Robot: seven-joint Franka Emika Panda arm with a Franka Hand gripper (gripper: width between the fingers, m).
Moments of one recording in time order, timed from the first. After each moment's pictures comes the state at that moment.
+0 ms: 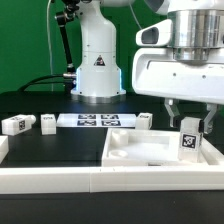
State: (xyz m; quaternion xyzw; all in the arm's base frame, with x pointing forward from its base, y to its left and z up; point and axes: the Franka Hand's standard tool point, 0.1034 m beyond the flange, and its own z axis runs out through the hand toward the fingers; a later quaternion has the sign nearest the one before) arm 0.636 0.100 0.083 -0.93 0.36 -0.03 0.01
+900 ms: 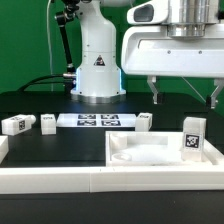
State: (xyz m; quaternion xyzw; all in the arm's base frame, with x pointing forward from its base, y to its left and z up) arm 0.609 0.094 0.112 -0.97 0.25 -0.02 0.02
